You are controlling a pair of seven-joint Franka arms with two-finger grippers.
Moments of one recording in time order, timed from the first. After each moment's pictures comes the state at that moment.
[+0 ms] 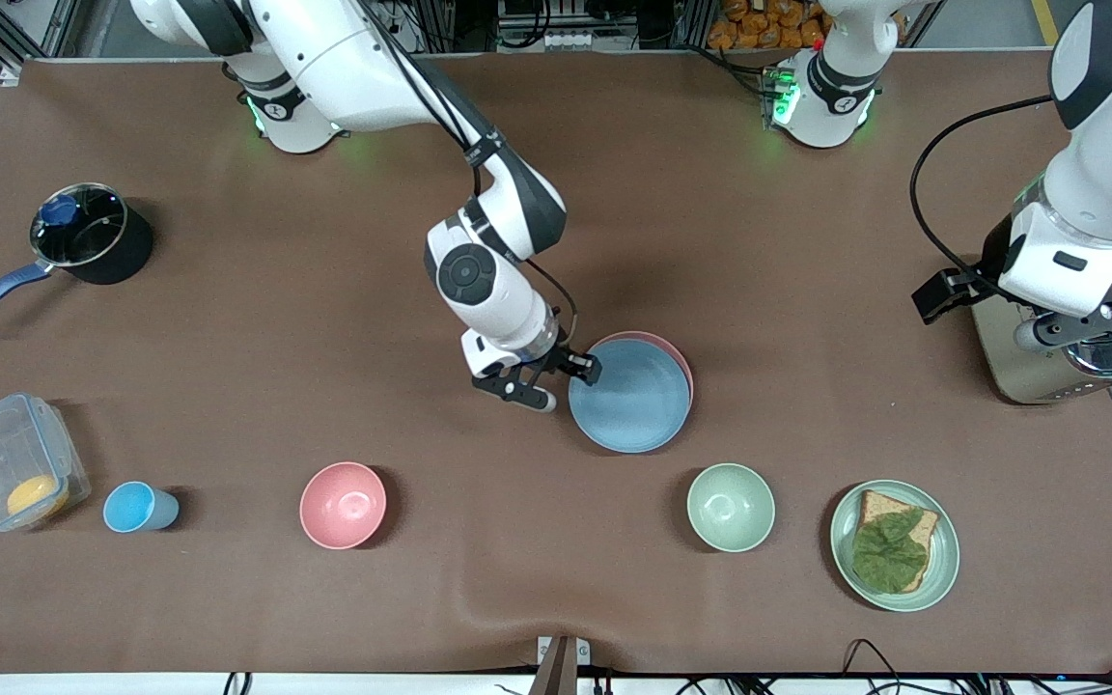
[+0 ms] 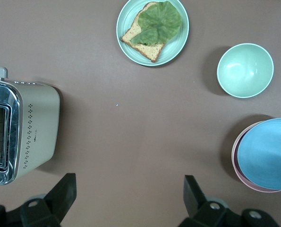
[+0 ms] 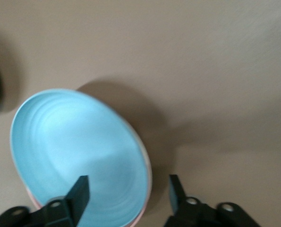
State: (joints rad) left arm 0.23 0.13 -0.46 -1.54 0.16 1.64 -0.48; right arm 0.74 0.76 -0.08 -1.42 0.39 2.36 0.83
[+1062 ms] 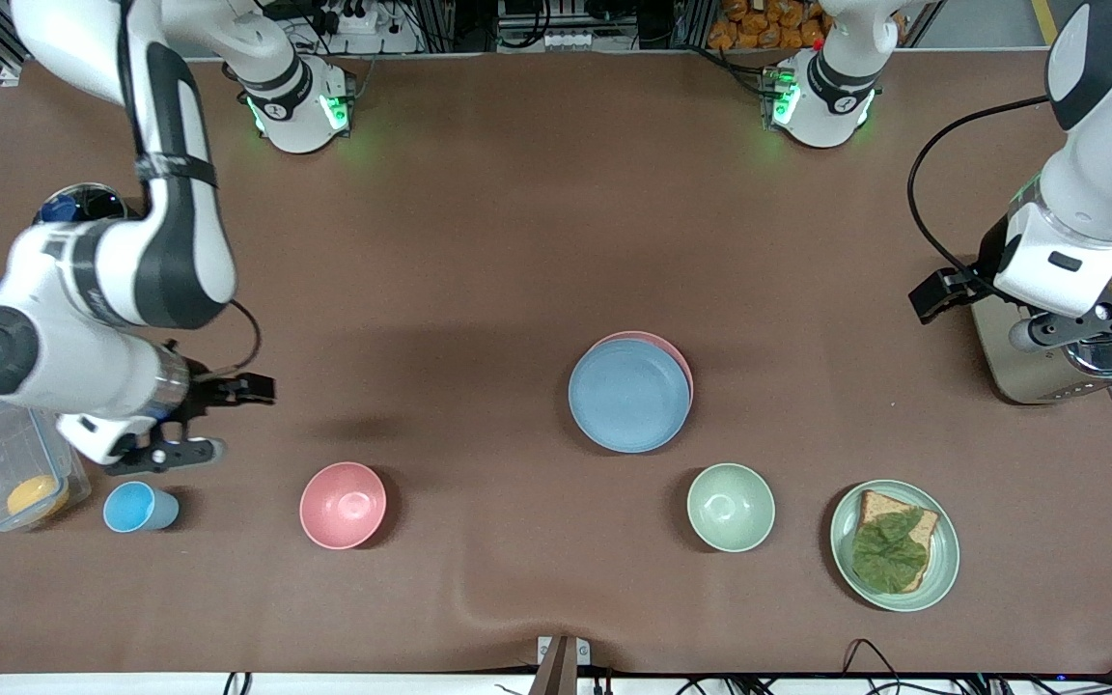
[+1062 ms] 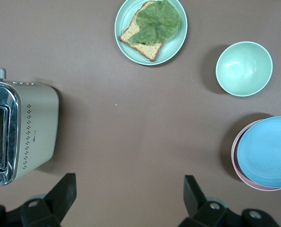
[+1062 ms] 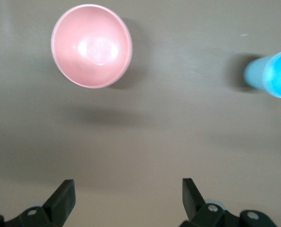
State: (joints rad) left arm 0.23 0.13 -0.46 -1.54 0.16 1.64 -0.48; right arm 0.54 0.49 -0.56 -1.44 0.26 1.74 -0.21
